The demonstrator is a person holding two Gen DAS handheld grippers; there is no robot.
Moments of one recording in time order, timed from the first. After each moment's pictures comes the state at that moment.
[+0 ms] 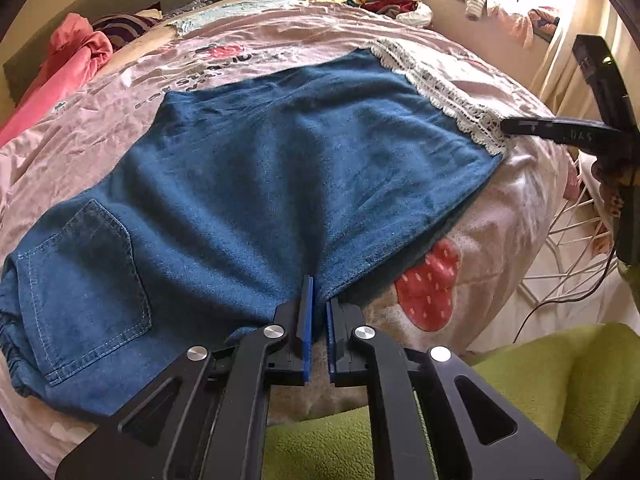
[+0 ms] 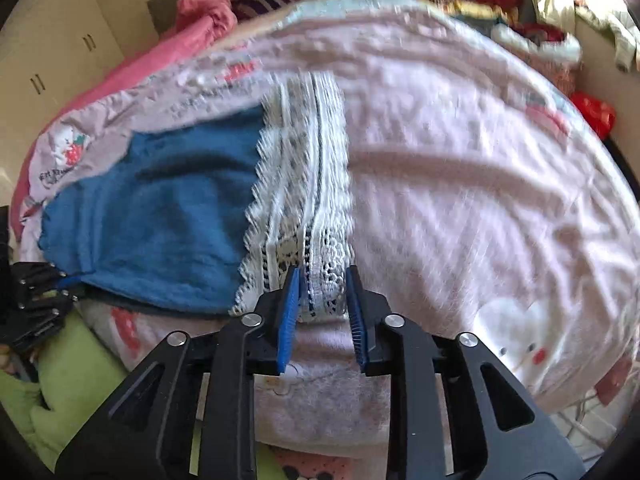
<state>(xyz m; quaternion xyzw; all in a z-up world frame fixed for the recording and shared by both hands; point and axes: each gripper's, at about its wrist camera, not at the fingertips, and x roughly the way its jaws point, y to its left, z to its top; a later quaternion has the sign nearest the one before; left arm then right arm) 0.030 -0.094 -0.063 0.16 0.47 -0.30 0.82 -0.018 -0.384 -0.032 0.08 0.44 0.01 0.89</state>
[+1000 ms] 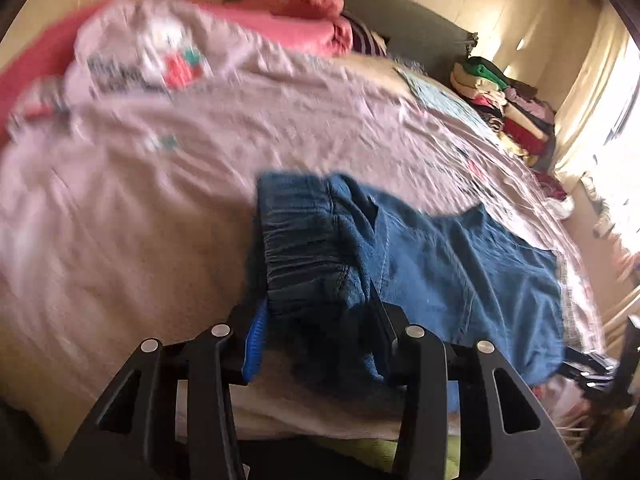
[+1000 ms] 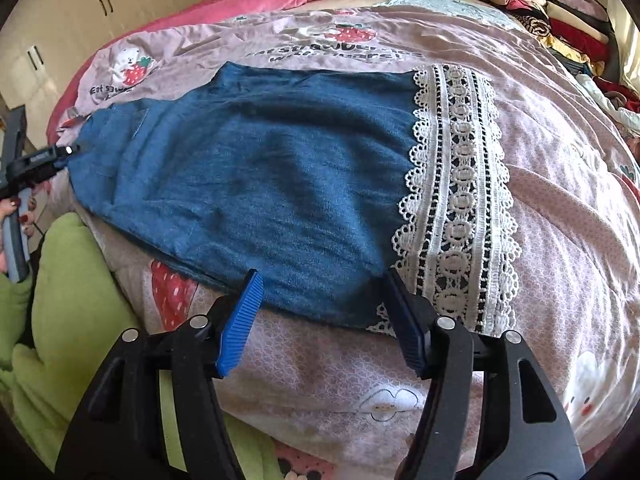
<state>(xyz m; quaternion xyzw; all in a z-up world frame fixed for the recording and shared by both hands) 0.059 0.111 -0.030 -0.11 0.40 -0.02 0.91 -0.001 -0.310 -0.059 0.00 0.49 0.14 0.86</state>
